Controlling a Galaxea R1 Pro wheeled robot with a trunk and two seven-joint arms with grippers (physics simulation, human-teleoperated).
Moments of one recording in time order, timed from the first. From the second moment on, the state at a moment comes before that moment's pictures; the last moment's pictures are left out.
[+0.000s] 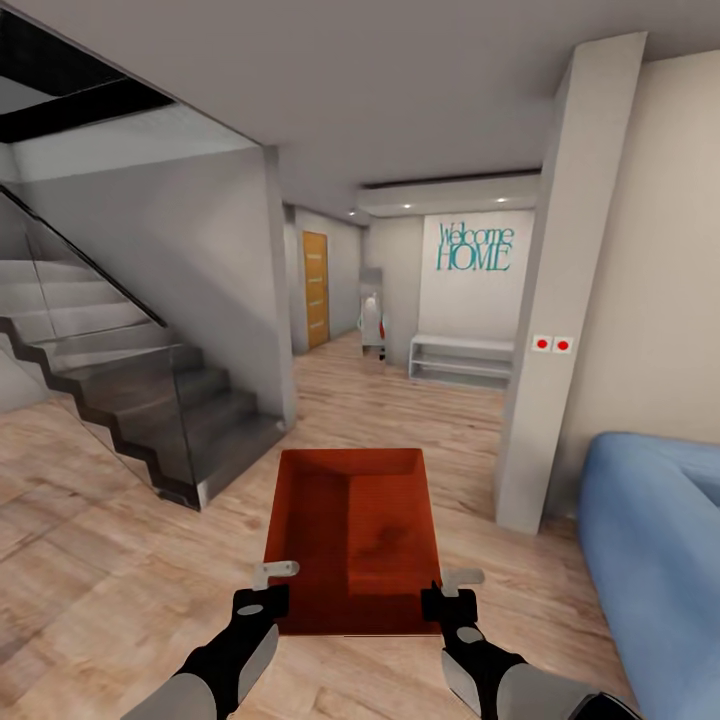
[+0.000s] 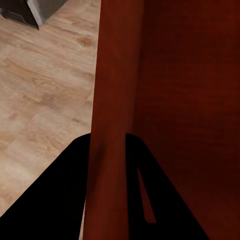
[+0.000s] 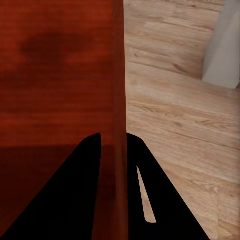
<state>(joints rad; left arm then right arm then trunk) -0.58 -0.12 -0.15 -0.37 0.15 0.07 0.33 -0.67 0.13 0.55 -0.04 -0.48 -0.32 -0.22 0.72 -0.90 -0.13</state>
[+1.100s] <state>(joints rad) -0.58 -0.12 -0.15 -0.37 0.15 0.07 0.33 -0.67 0.13 0.55 -0.04 -0.48 -0.32 -0.22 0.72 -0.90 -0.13</state>
